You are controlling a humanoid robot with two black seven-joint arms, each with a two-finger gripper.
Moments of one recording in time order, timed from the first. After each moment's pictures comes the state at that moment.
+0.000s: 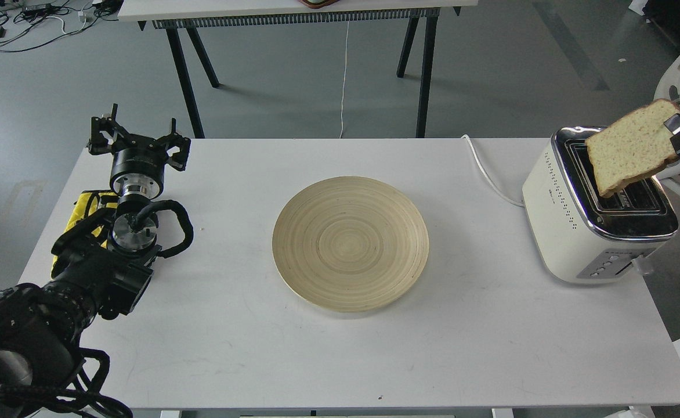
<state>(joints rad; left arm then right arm) -0.82 0.07 -0.58 -0.23 -0.67 -0.49 -0.43 0.73 -1.06 0.14 1.18 -0.86 -0.49 0.39</state>
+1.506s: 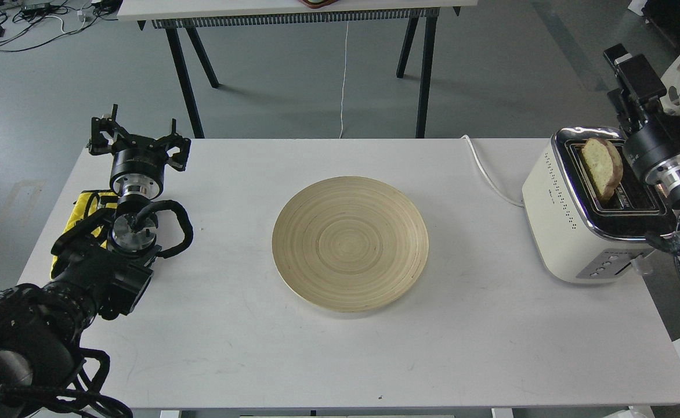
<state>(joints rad) -0.82 0.07 -0.58 -0.23 -0.67 -0.49 -0.43 0.73 -0.85 0.43 1.40 -0.55 -0.48 0.38</state>
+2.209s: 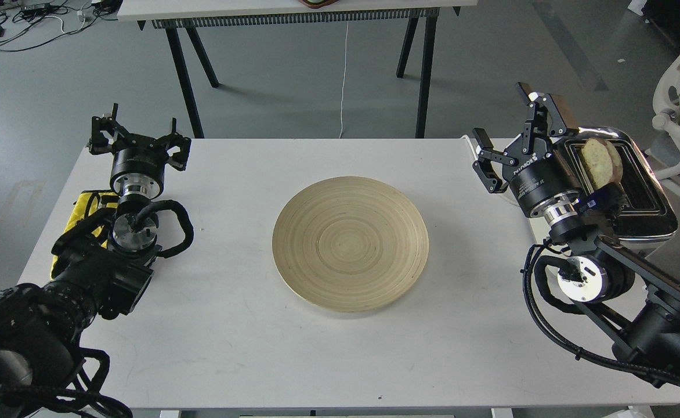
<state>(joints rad) -0.82 0.07 -0.58 -0.23 -0.67 -0.49 -0.43 0.46 -0.41 0.80 1.25 -0.25 0.05 0.49</state>
